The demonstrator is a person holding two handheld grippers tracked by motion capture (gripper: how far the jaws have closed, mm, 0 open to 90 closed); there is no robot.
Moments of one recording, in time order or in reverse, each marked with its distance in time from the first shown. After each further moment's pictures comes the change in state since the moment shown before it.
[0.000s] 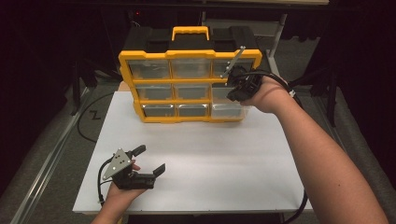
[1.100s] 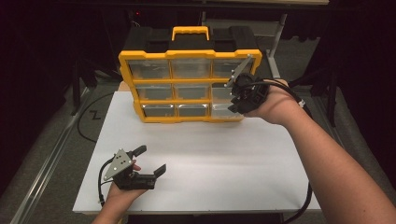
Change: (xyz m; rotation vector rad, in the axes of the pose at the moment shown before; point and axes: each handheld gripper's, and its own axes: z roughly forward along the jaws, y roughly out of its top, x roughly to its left) left arm -0.002 0.000 0.001 0.003 -0.001 0.006; right arm 0.029 -0.018 -0.022 -0.028 0.035 -0.018
